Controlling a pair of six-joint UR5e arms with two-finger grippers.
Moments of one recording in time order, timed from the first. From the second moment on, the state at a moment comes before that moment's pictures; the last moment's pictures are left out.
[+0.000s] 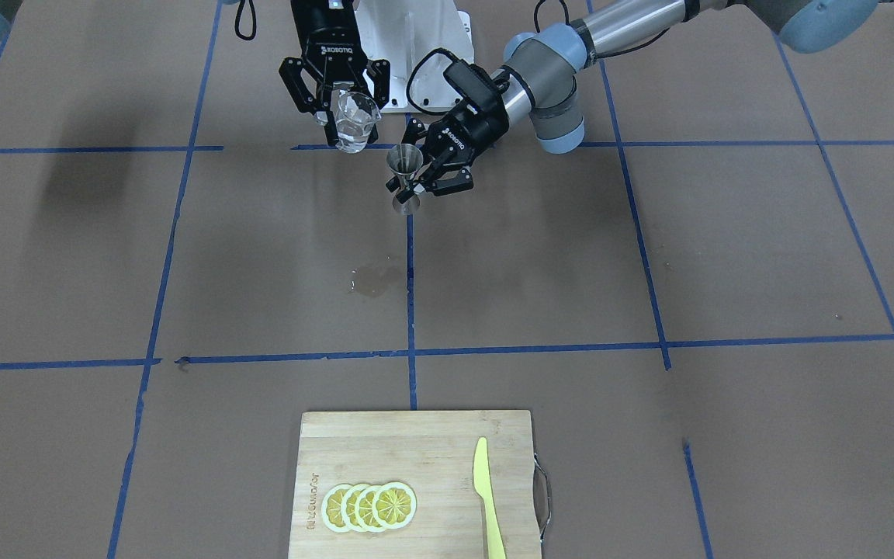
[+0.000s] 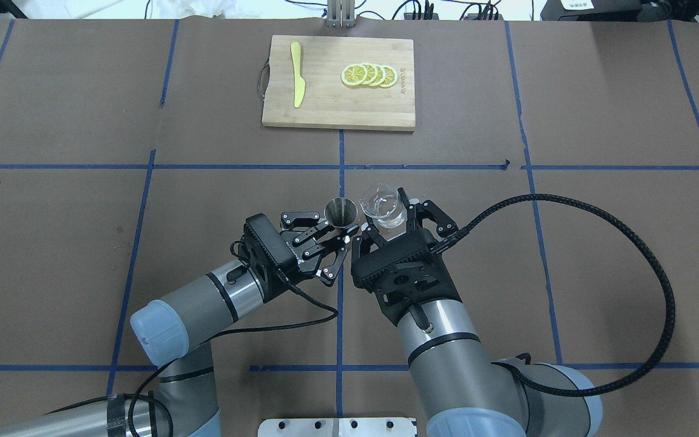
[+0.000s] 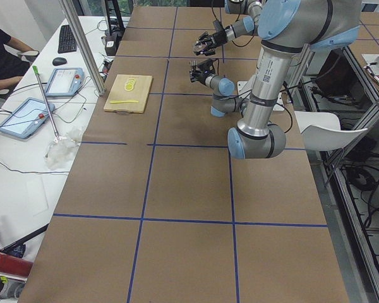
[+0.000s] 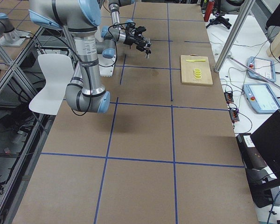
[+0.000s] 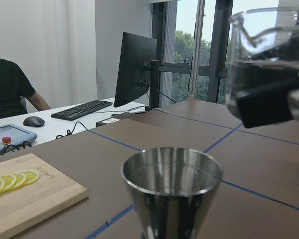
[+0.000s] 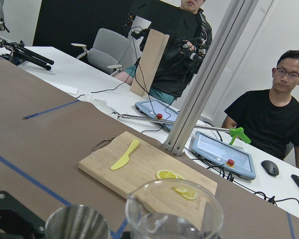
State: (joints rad) left arm -0.27 -2.12 -1.43 -3.14 -1.19 -0.35; right arm 0.08 -1.15 2.05 -1.20 0.52 0.62
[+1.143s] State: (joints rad) left arm -0.27 -2.17 -1.39 -3.14 -1.20 -0.35; right arm 0.10 -1.12 2.13 -1.48 0.55 0.54
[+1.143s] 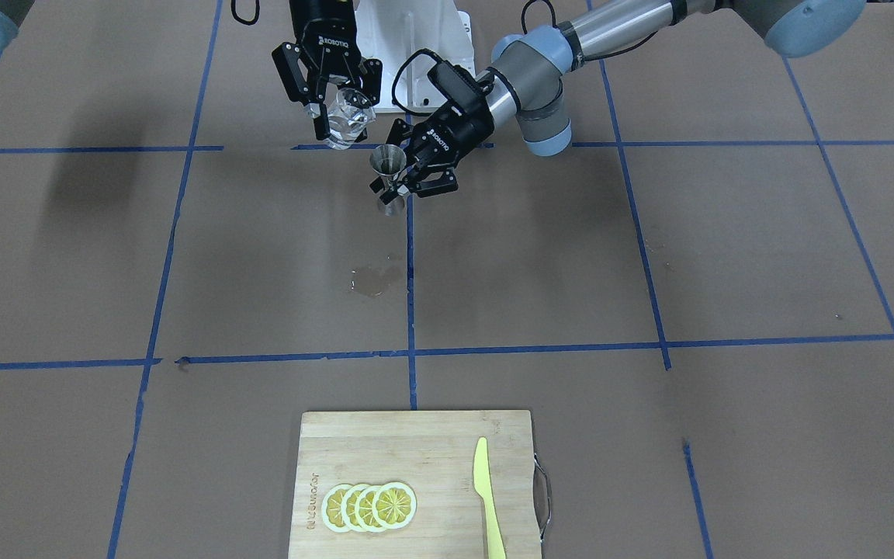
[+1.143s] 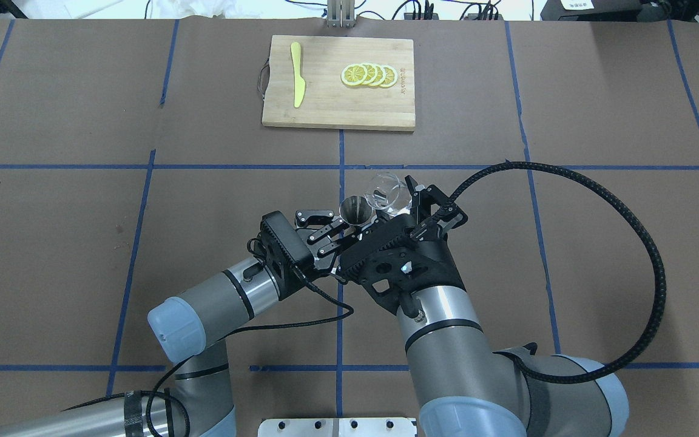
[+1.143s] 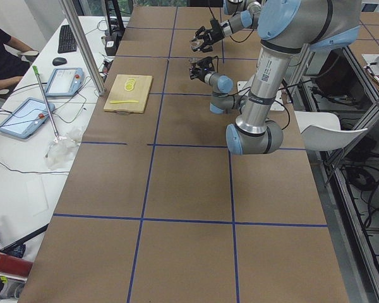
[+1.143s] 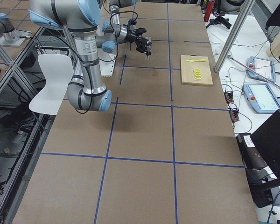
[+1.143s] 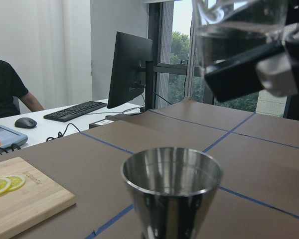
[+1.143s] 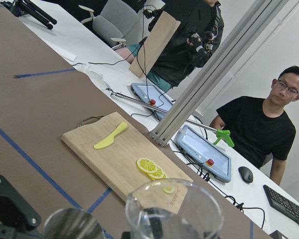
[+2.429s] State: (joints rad) left arm -0.26 -2.20 -1.37 -3.14 -1.20 -0.35; right arm 0.09 -1.10 2.16 -1.61 0.55 0.49
